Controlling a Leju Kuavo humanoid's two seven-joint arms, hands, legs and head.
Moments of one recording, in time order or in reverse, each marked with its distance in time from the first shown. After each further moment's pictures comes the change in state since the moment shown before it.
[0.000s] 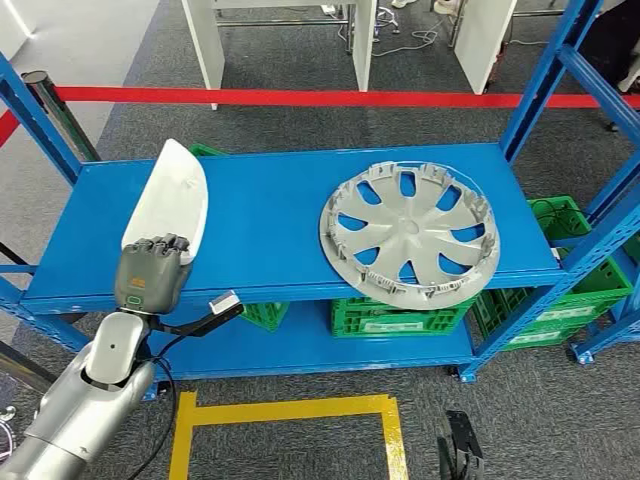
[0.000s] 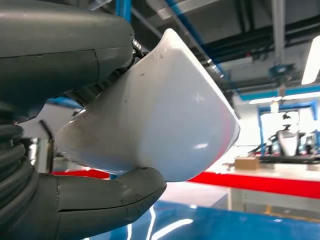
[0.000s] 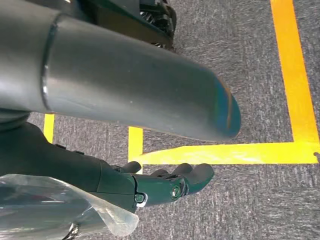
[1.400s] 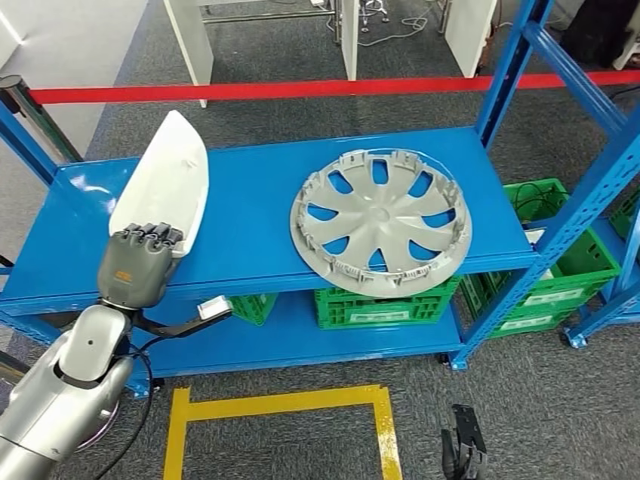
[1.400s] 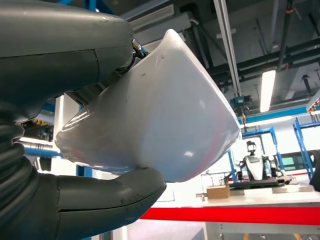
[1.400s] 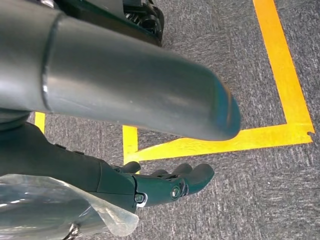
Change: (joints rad) left arm -0.012 0.132 -0.037 -0.148 0.000 -0.029 -0.044; right arm -0.030 0.014 -0.069 0.006 -0.007 0.013 -0.035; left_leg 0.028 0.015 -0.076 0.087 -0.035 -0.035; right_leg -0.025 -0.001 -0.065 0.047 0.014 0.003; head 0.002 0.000
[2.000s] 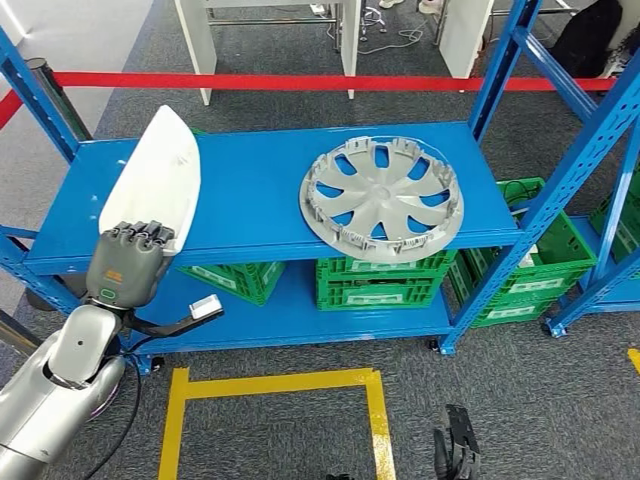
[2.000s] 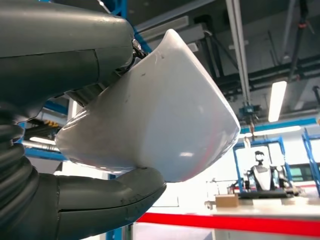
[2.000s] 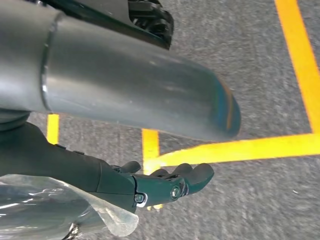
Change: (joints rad) left arm 0.002 0.018 0.000 -0.025 0.000 -0.002 0.000; right arm -0.004 0.006 -0.007 0.001 -0.001 0.000 -0.001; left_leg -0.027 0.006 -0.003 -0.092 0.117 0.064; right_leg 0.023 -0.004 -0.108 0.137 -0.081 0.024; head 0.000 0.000
